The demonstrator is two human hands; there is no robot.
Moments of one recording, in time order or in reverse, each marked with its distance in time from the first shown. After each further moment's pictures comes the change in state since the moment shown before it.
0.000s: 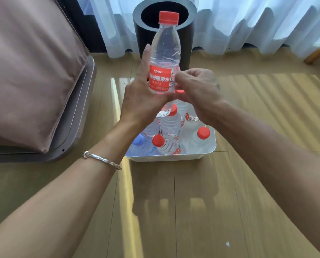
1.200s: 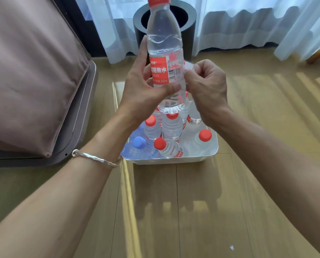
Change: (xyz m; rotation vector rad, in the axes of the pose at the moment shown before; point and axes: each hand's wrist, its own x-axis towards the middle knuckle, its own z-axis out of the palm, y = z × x) left_hand 0.013 0.011 -0.010 -0.458 -0.141 0.031; right_hand -0.003 0.001 -0.005 0.028 0.187 -0.271
